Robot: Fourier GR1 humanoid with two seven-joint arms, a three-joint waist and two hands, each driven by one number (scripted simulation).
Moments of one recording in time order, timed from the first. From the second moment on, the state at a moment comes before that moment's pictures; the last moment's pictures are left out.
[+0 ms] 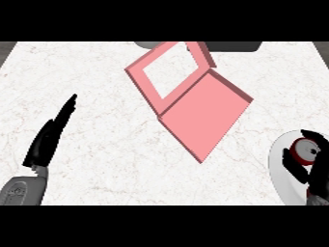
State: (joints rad) left arm -0.14 0.24 0.03 -1.34 -0.24 -0.05 -0.04; right arm 0.06 -0.10 -0.19 -1.49 1.02 -0.47 0.23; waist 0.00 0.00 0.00
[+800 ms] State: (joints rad) left arm -0.18 0.20 0.01 -1.34 -0.27 -0.07 -0.04; right arm -0.09 -0.04 -0.08 -1.36 1.36 -0.54 0.45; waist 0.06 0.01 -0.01
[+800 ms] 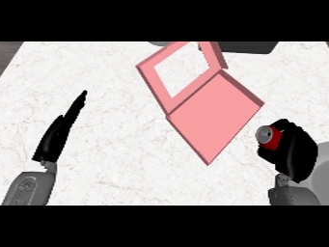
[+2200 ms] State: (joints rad) left arm -0.26 0.17 -0.03 -1.28 -0.29 -0.08 -0.02; right arm -1.11 -0.02 0.19 -1.03 1.53 0.16 1.22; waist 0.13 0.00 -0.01
